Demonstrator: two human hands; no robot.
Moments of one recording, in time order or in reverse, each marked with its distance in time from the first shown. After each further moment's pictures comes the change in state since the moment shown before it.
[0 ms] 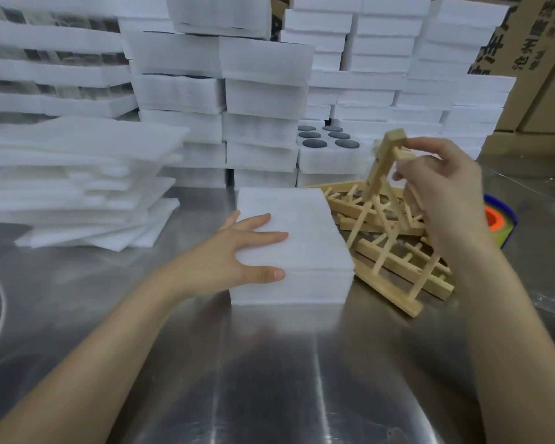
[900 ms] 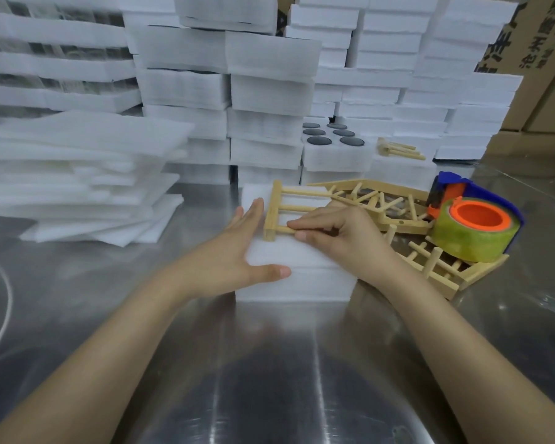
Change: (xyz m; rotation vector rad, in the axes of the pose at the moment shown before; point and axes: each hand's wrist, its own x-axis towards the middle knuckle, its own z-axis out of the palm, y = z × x) left_hand 0.000 -0.003 0.004 0.090 0.025 -0.033; right_hand -0.029 0.048 0.064 -0.341 -0.563 -0.310
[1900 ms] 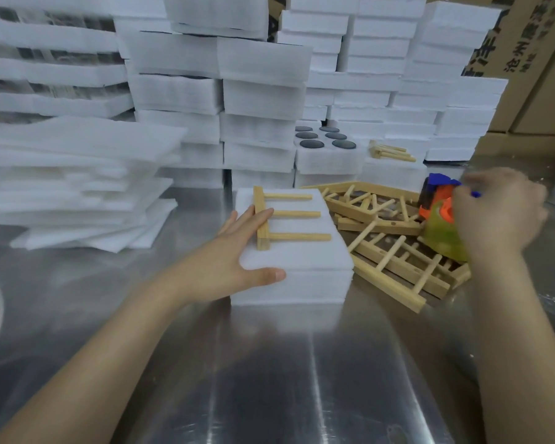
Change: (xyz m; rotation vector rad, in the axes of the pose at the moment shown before) left_hand 0.001 -0.003 0.001 -0.007 0.020 0.033; right_hand -0.024 0.038 -0.119 -0.701 0.772 0.662
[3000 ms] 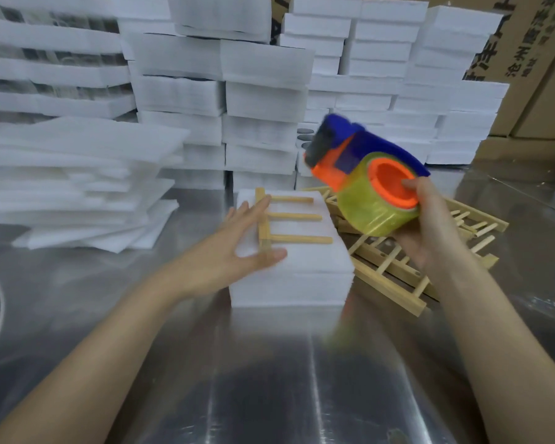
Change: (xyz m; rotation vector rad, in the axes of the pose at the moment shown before) left_hand -0.006 0.012 -0.010 -0.143 0.062 -0.005; right_hand -0.036 -0.044 0.019 1.277 -0.681 0.446
